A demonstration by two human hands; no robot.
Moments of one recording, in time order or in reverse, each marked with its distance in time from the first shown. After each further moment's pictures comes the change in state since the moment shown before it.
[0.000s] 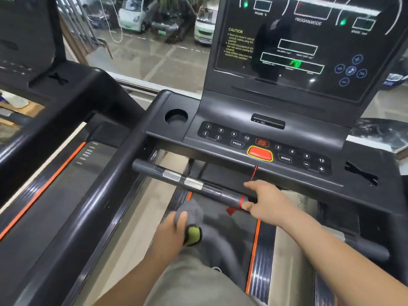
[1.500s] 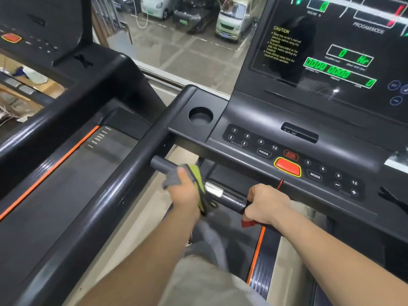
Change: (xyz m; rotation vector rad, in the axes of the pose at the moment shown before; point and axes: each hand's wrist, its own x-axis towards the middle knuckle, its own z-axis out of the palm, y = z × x) left_hand 0.105 0.067 0.000 -0.764 0.312 -0.759; right_hand 0.050 -0.066 0.007 -0.267 -0.129 0.166
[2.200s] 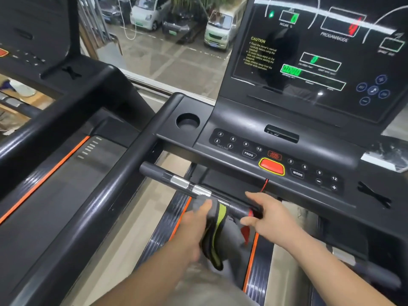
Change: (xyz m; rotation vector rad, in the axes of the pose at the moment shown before) left_hand -0.068 -0.033 -0.025 0.128 -0.516 -0.240; right_hand -0.029 0.059 0.032 0.441 0.148 -0.170
